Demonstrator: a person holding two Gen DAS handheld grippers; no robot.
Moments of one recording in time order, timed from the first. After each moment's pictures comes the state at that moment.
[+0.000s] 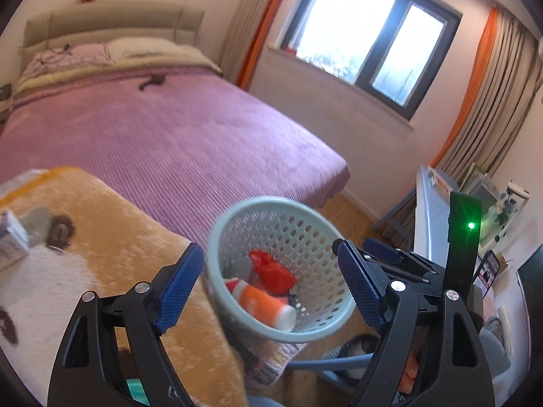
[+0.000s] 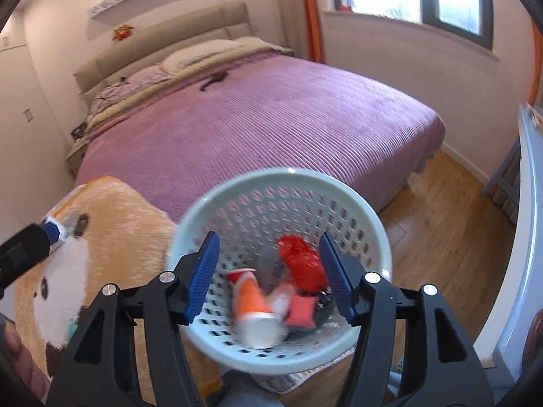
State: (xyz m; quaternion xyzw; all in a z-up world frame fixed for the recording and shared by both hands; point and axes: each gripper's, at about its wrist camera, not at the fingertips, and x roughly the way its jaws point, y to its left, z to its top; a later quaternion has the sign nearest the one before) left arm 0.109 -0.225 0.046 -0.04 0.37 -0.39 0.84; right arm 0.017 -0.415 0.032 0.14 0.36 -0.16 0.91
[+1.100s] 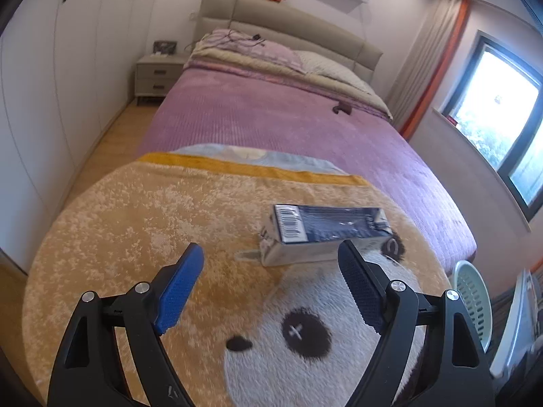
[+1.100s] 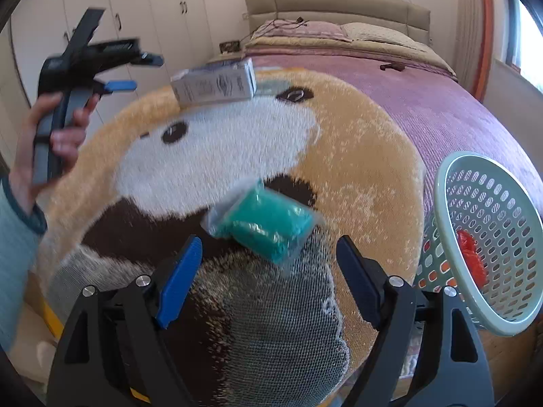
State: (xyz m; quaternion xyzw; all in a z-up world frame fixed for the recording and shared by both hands) left arm 0.209 0.101 0.000 -0.13 0.39 -0.09 0.91; right arm 0.007 -0.183 -0.053 -0.03 0.41 0.13 0.90
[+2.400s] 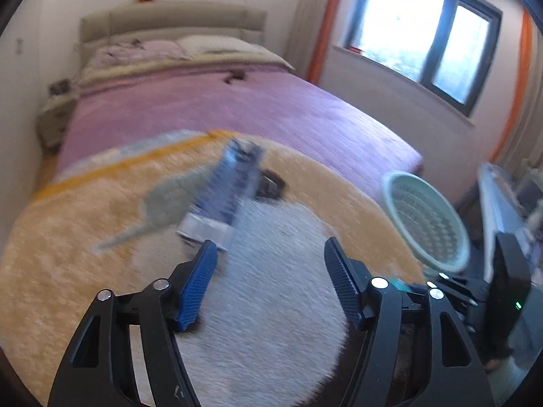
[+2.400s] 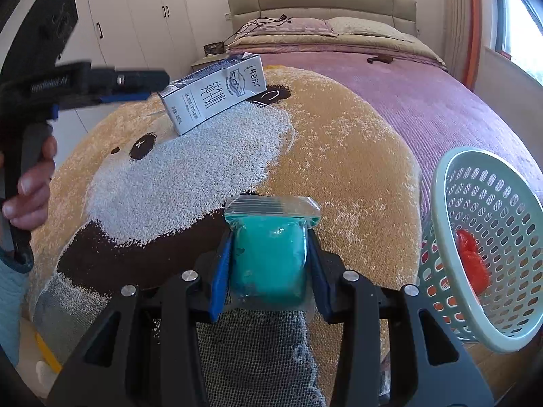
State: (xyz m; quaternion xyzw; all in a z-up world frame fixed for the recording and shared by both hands) left arm 0.156 -0.021 0.001 0.01 0.38 -0.26 0.89; right arm 0.039 -0.200 -0.060 0.01 0.41 0.11 0.91
